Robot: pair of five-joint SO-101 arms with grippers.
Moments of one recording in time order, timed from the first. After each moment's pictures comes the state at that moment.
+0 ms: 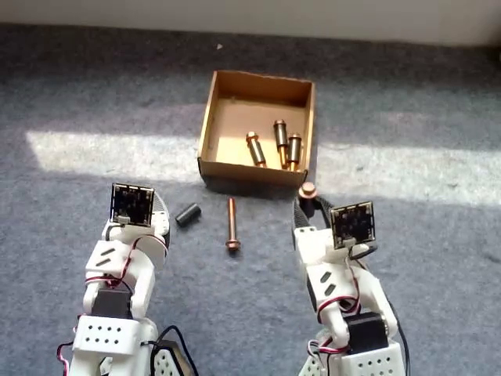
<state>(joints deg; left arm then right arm) -2.5 -83.7 95.9 23.9 -0.5 -16.4 -104.4 88.3 39.7 4.7</state>
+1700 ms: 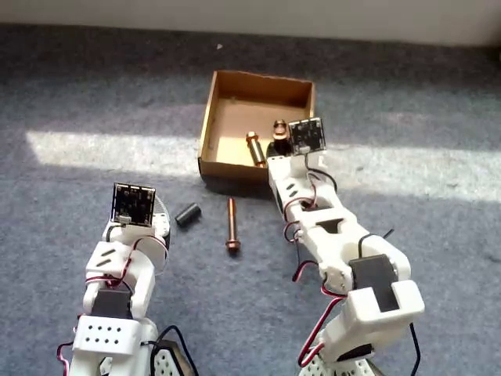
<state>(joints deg) -2.5 -83.7 96.0 25.6 -0.7 -16.8 8.4 49.0 -24.9 4.7</state>
